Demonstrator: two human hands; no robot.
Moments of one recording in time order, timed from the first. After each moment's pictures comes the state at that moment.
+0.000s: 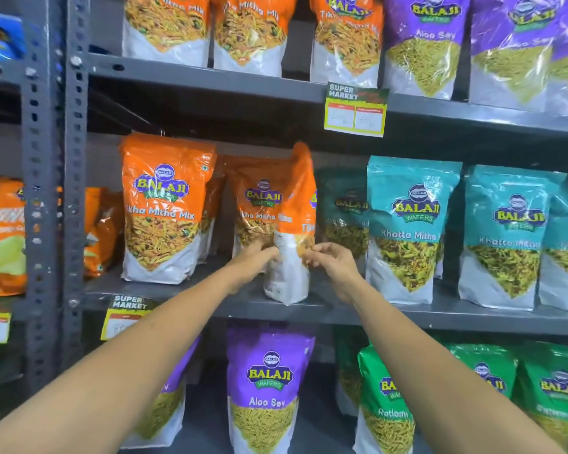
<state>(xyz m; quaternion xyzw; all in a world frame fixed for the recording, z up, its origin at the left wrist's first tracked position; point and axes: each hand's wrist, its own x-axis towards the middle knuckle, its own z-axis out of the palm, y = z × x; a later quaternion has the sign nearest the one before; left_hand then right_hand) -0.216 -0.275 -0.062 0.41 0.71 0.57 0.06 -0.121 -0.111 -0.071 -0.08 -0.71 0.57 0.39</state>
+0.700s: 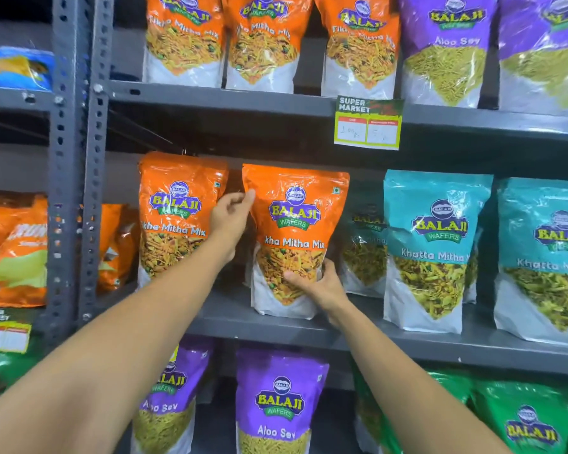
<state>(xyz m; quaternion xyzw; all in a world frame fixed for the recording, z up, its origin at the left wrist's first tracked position) -0.243 -0.295 0.013 0.25 0.57 0.78 -0.11 -0.152 -0.126 -0.082 -0.03 -0.72 0.61 0.33</state>
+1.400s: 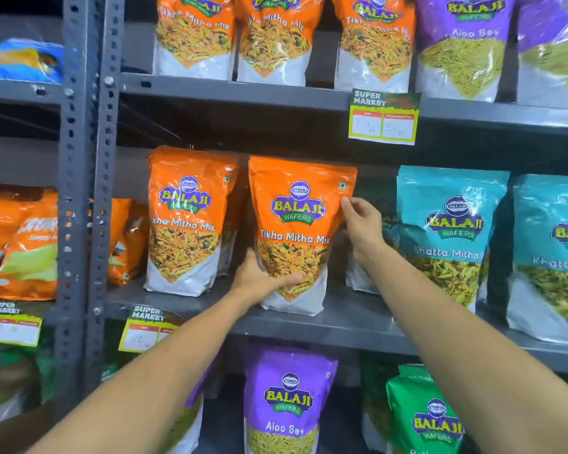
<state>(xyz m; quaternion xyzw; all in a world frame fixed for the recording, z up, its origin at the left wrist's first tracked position) -0.250 -0.277 -0.084 0.29 0.73 0.62 -0.04 -0.153 -0.110 0.020 -0.04 -0.66 0.56 0.50</state>
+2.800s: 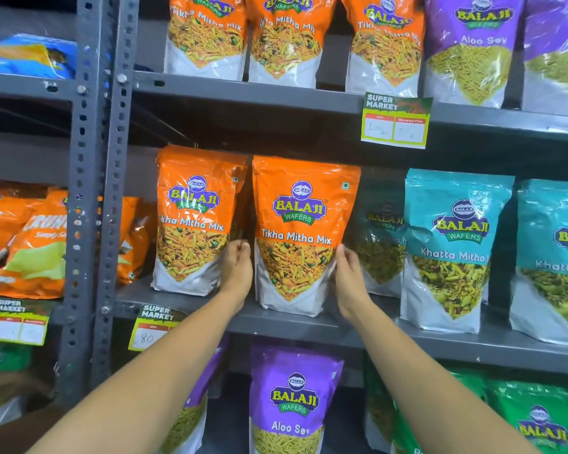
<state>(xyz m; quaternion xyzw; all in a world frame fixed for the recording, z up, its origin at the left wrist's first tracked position) -0.266 -0.297 -0.081 0.20 0.65 0.72 -0.12 -0.170 -0.129 -0.076 -0.05 -0.64 0.65 0.40</state>
